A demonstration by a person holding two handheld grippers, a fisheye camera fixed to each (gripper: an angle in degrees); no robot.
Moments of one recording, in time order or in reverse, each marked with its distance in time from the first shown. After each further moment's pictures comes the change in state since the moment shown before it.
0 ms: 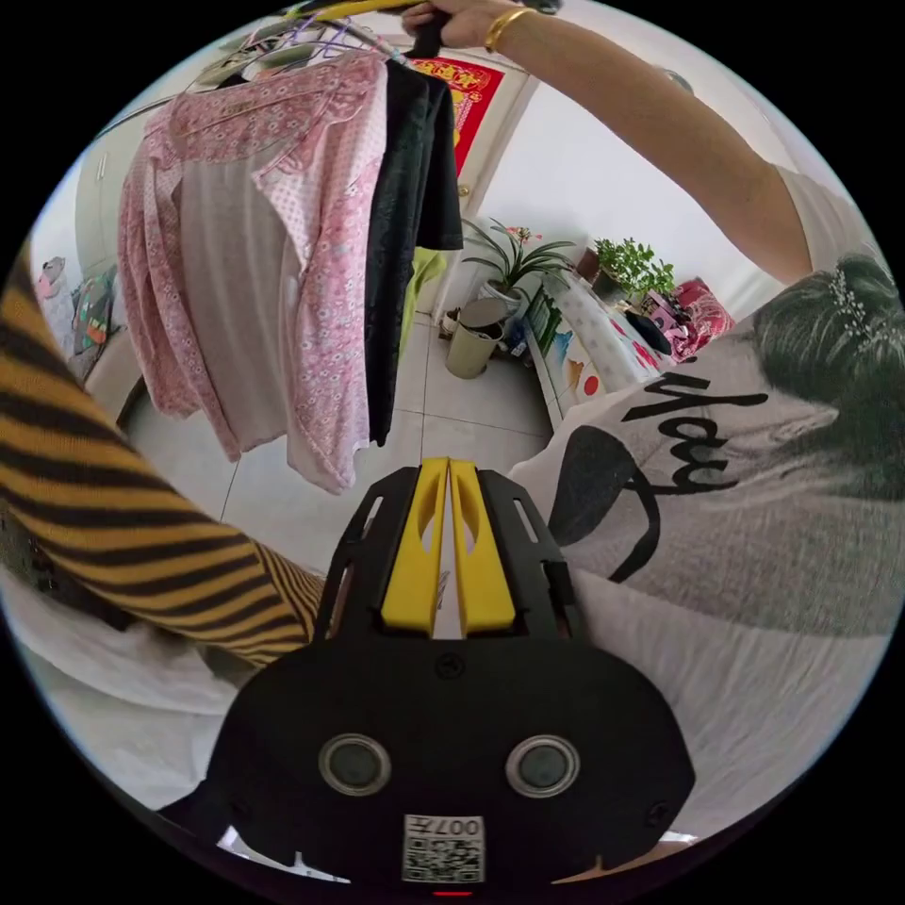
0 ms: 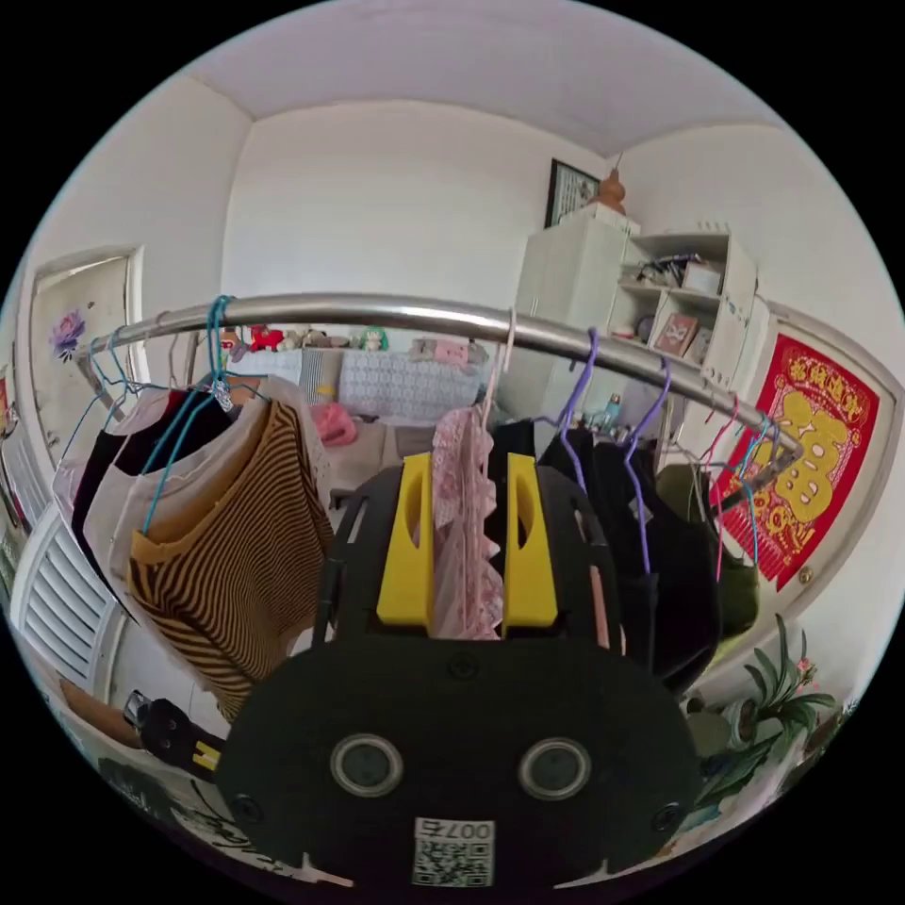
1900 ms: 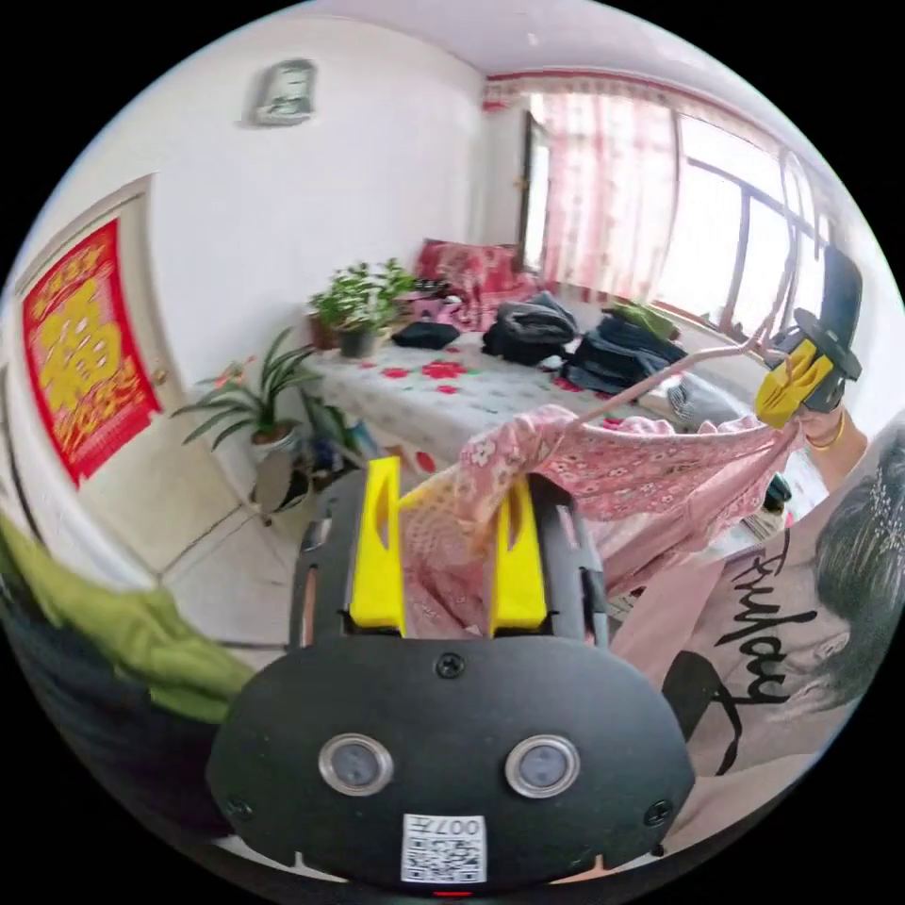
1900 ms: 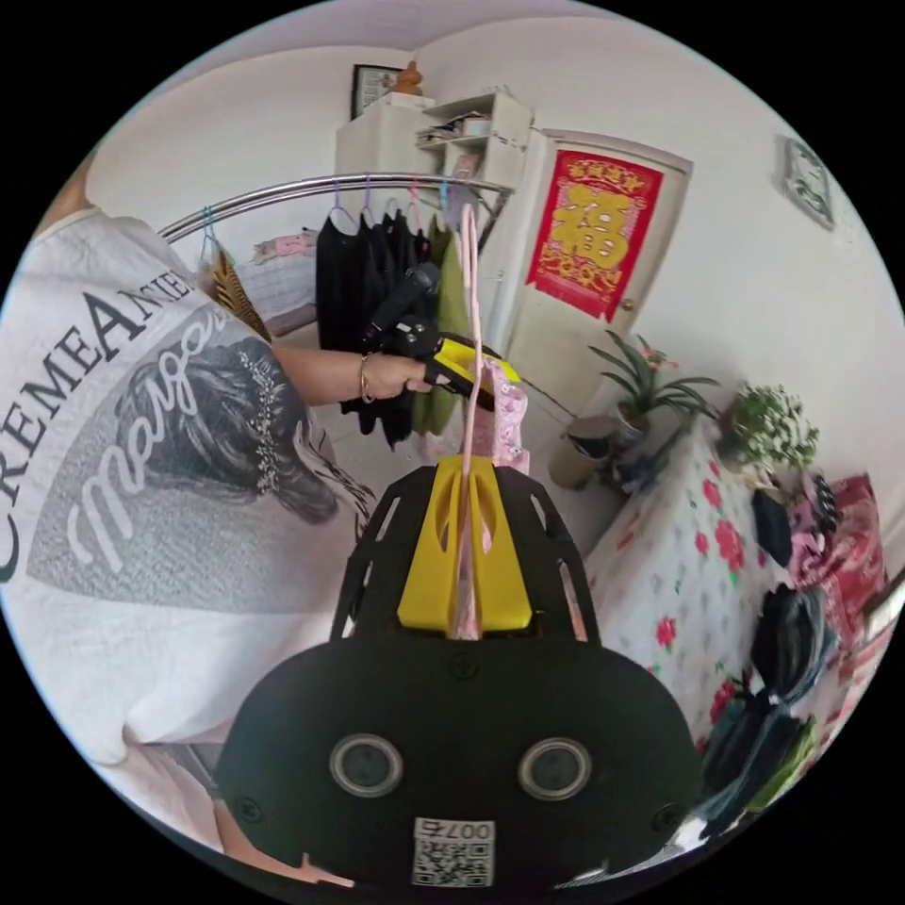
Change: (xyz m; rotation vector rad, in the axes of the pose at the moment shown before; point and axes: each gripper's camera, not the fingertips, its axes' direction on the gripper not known) left arm 0.294 -0.267 0.310 0.150 0.331 0.838; right arm -0.141 0.255 -0.424 -0.351 0.376 0.414
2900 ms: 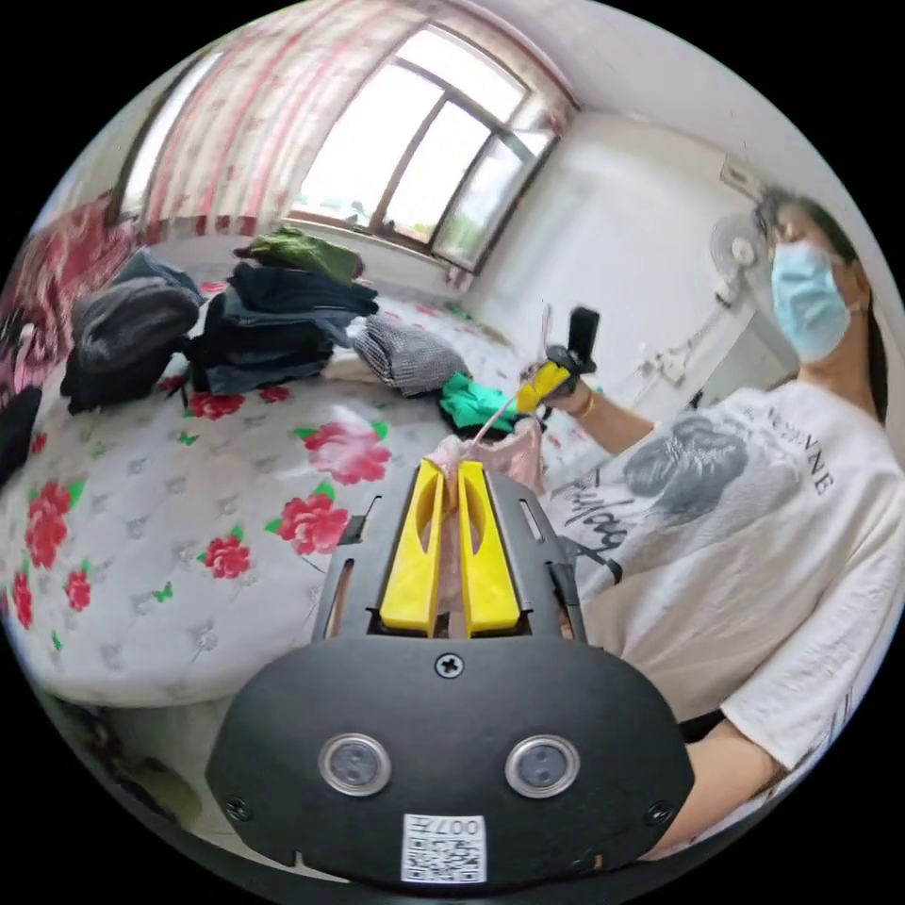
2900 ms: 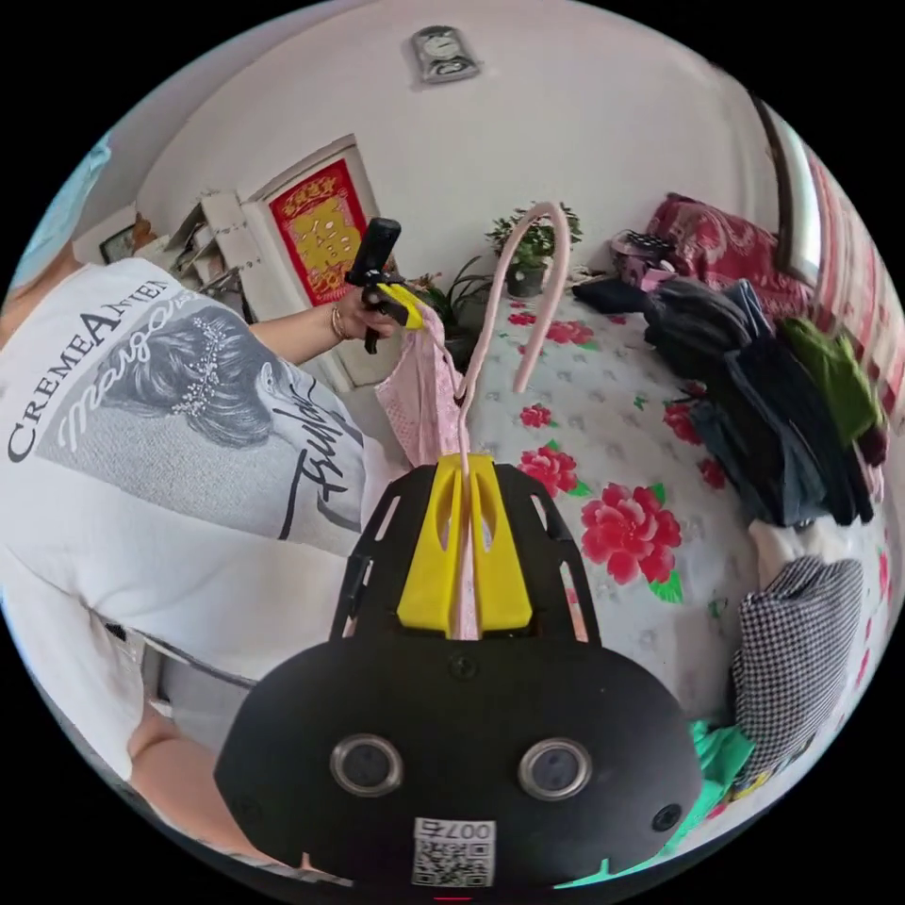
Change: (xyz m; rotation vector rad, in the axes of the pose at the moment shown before) left arm 0.073 -0.320 0.534 -0.267 1.151 0.562; right arm 0.103 0.384 -0.248 0.099 0.141 0.731
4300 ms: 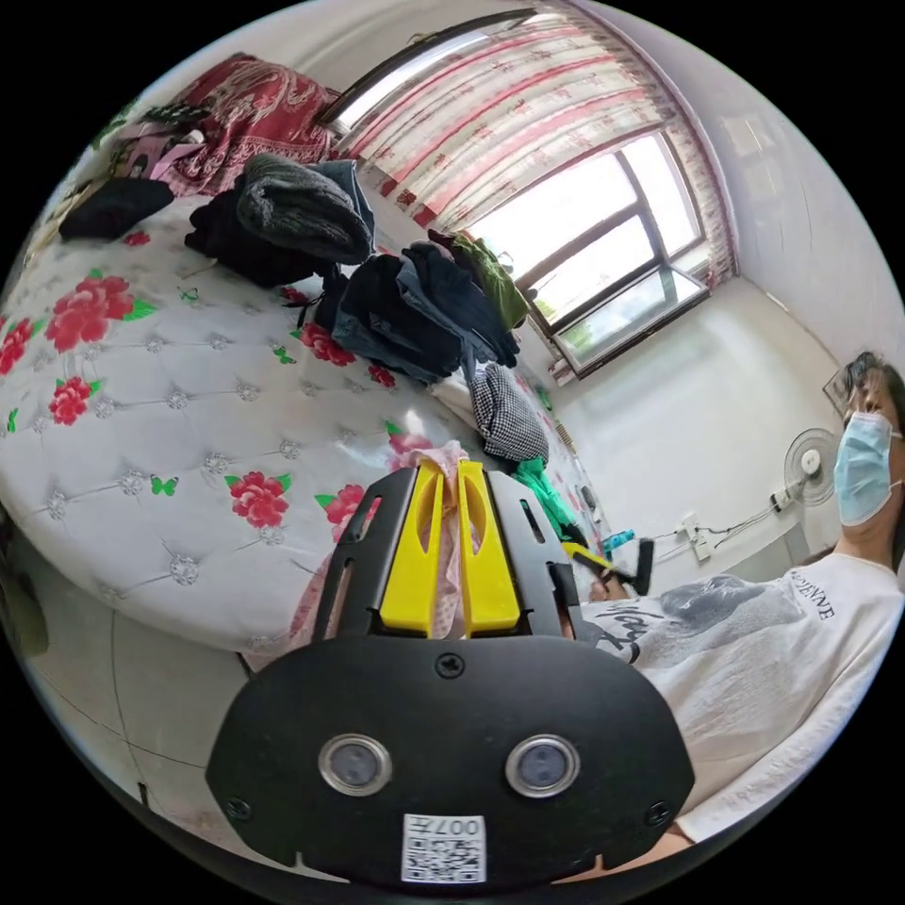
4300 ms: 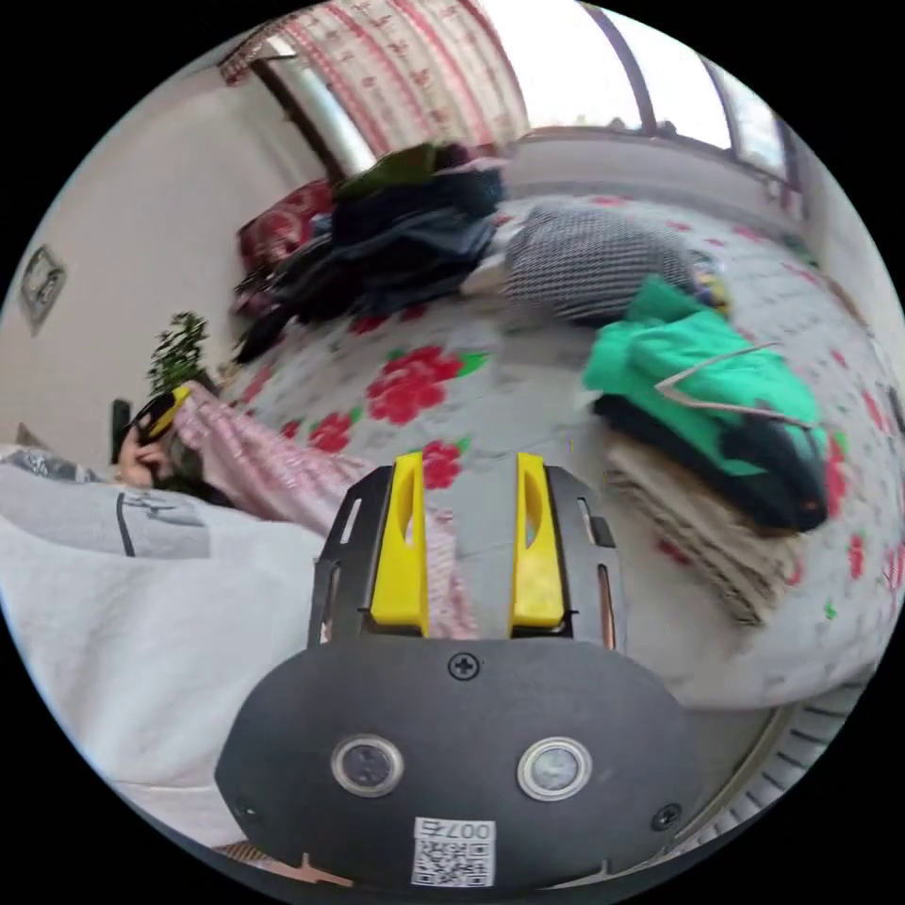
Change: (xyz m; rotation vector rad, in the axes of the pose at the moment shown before) left arm -0.304 0.144 -0.017 0.193 -0.063 -0.535; right arm 0.036 0.244 -0.059 0.185 0.528 1.035
